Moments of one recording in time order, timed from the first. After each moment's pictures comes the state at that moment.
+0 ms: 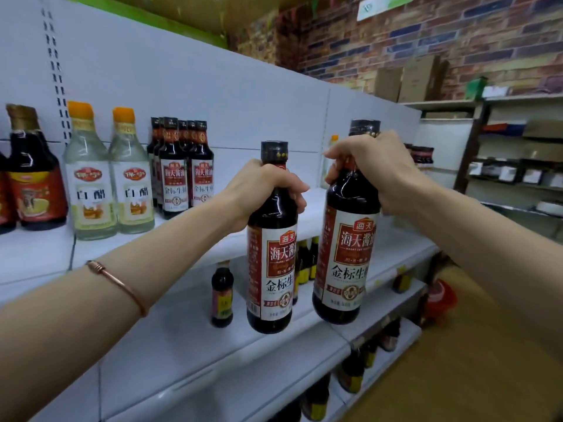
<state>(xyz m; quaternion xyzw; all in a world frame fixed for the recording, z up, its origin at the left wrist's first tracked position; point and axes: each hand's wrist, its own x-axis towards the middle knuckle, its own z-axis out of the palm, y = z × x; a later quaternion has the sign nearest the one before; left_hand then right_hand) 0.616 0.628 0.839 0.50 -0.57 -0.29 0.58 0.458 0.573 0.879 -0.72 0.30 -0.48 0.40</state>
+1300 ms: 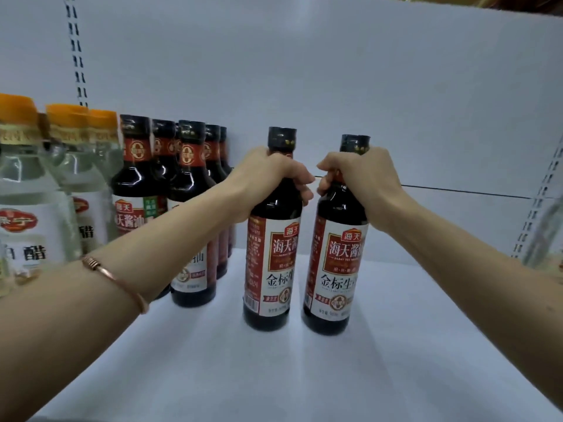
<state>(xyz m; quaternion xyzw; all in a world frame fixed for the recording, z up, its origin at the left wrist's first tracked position) 0.820 0.314 0.867 0.69 -0.37 -0.05 0.62 0.756 0.175 0.874 -0.76 0.04 -0.34 0.56</state>
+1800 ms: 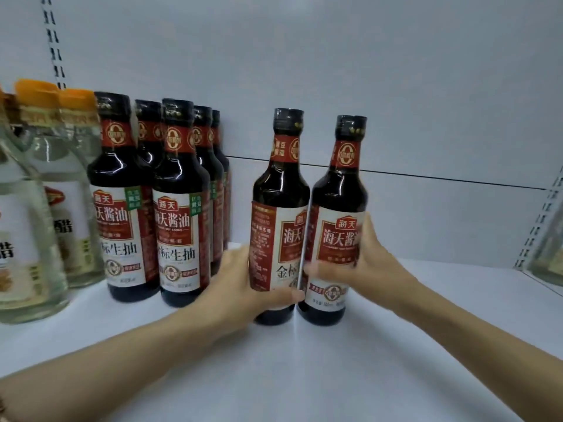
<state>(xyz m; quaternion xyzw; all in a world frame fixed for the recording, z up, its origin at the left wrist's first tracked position) 0.801 0.336 0.747 0.78 -0.35 -0.05 0.52 0.736 0.145 0.765 -0.84 -0.04 -0.18 0.51</state>
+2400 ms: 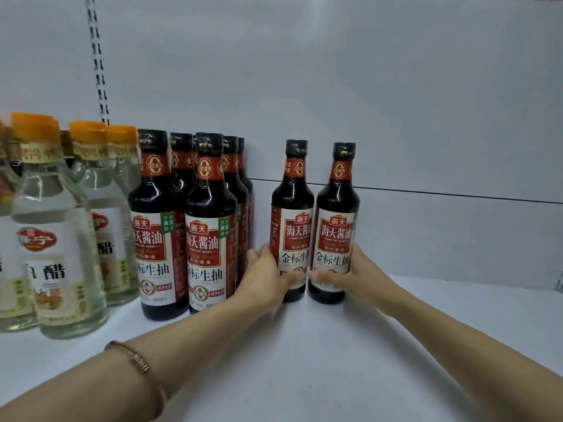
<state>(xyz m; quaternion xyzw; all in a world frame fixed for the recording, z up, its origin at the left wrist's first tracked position) 0.852 0.309 0.746 0.84 -0.23 0.01 0.49 0.806 0.128 0.744 -0.88 0.02 -0.14 0.45</state>
